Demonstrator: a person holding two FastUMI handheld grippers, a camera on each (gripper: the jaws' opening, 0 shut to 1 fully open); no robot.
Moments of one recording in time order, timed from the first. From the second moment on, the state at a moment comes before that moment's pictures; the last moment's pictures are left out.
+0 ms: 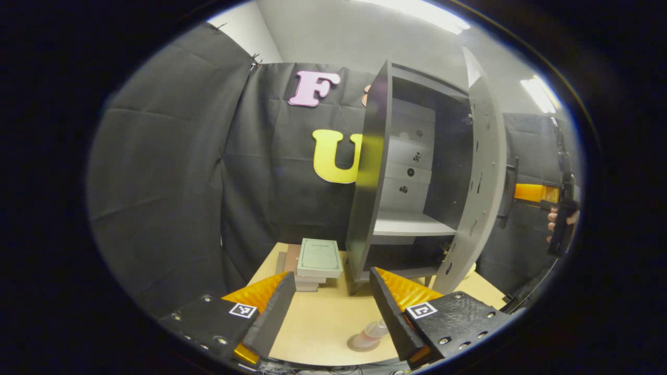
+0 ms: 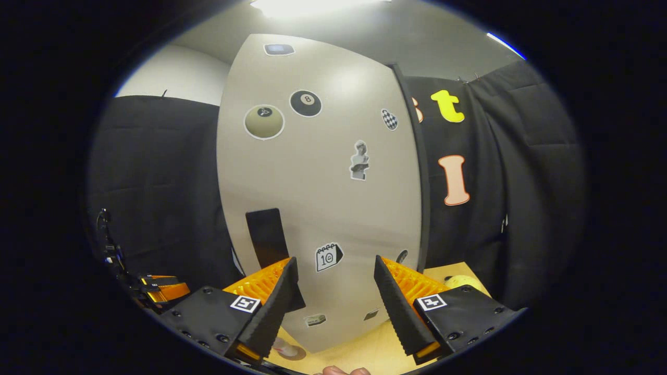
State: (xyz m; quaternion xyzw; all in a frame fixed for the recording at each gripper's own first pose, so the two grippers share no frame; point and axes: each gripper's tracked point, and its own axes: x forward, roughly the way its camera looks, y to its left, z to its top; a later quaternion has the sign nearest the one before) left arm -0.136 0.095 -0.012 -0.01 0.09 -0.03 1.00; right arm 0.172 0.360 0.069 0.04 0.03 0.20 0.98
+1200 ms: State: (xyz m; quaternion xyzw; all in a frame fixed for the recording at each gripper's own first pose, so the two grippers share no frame) left arm -0.111 -0.047 0.030 -0.01 0.06 -0.01 1.00; right arm 0.190 0.166 0.040 0.06 0.06 0.12 0.99
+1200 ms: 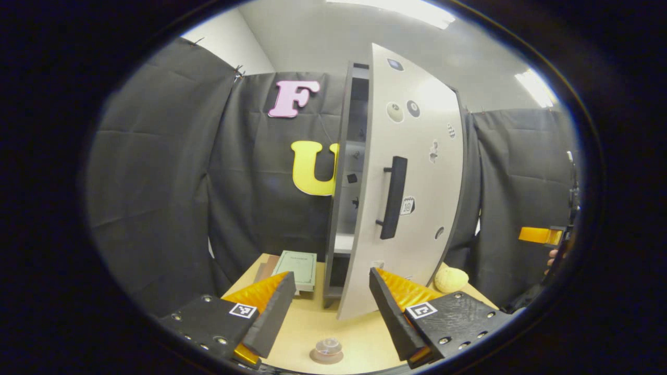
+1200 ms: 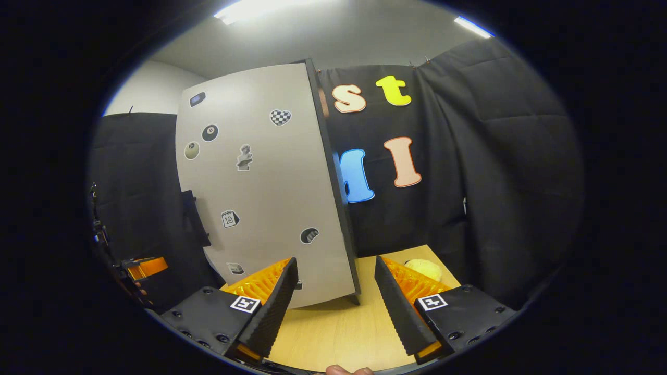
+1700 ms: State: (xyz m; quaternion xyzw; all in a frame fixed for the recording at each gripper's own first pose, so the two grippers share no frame) left arm -0.142 -0.105 0.060 -0.01 0.01 0.03 1.00; right arm 0.194 0.155 0.043 0.07 0.06 0.19 0.98
